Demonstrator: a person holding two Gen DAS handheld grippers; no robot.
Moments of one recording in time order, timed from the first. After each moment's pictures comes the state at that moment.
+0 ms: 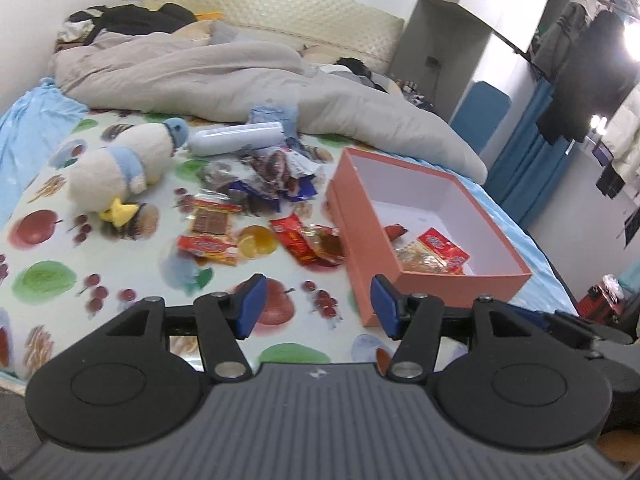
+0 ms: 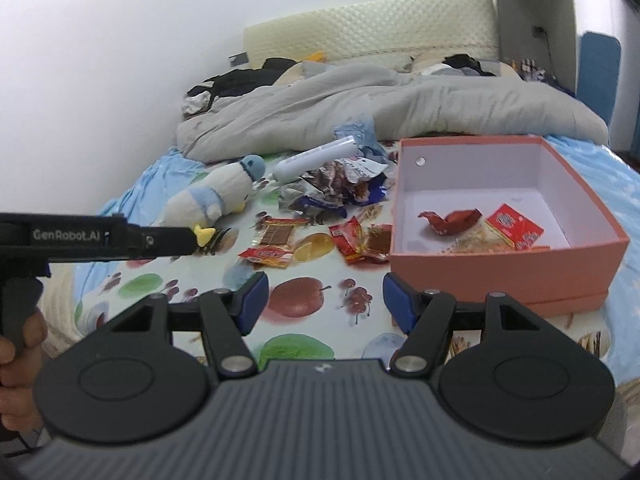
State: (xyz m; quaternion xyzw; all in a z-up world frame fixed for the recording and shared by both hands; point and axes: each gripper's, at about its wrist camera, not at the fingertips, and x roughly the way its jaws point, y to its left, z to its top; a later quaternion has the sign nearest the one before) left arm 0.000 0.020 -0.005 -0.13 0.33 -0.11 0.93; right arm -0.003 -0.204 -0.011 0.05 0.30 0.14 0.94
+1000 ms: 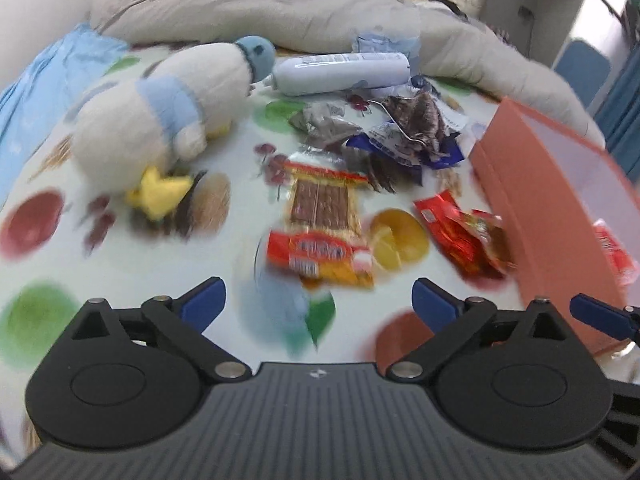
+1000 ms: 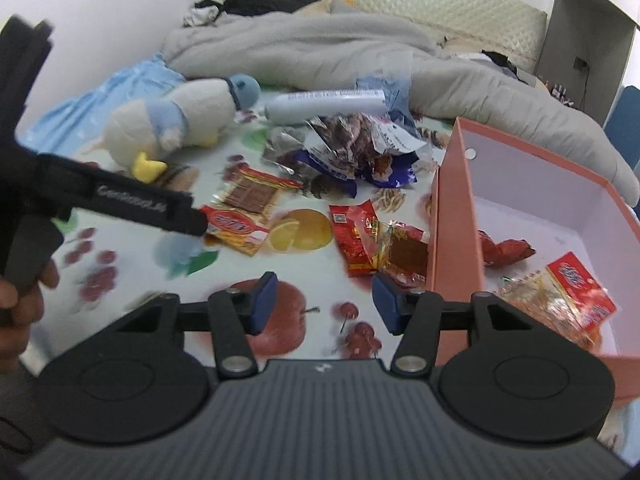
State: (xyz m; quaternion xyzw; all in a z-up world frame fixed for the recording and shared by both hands) left arm 0.204 0.076 -0.144 -0.08 0.43 -0.02 0.90; right arm 0.145 -0.111 -0.107 -0.11 0.37 0.12 0.92
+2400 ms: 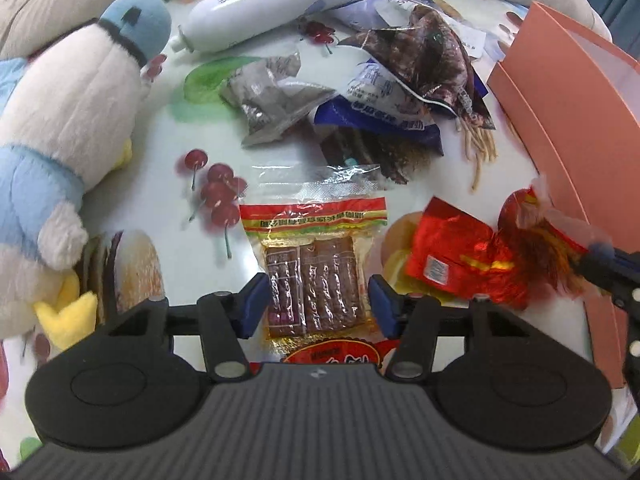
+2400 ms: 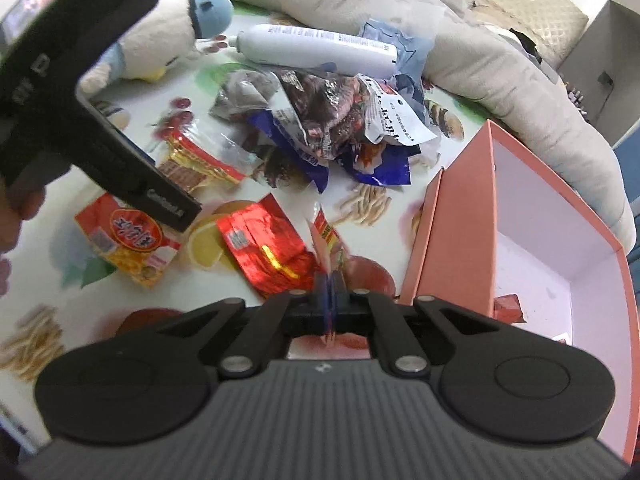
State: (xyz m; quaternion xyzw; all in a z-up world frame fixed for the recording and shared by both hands) left arm 0.340 0.052 -0.190 0.01 0.55 -0.08 0.83; right arm 0.241 -0.091 -0.113 -0.23 0.45 0.11 0.86
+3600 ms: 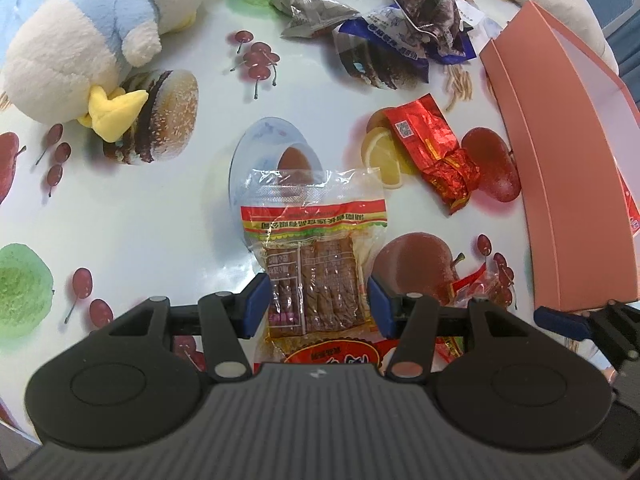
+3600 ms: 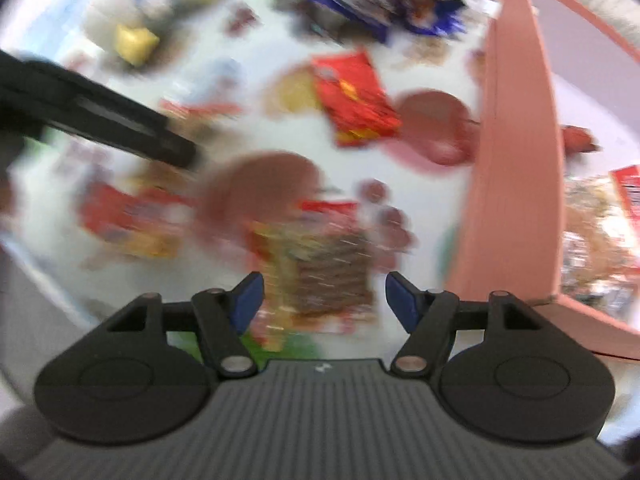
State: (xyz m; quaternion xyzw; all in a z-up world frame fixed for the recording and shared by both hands) left arm 0.238 0.074 -0.166 -0.10 0.60 -0.05 0.79; right arm 0.187 -0.111 -0.149 -0.11 0.59 0.13 0.79
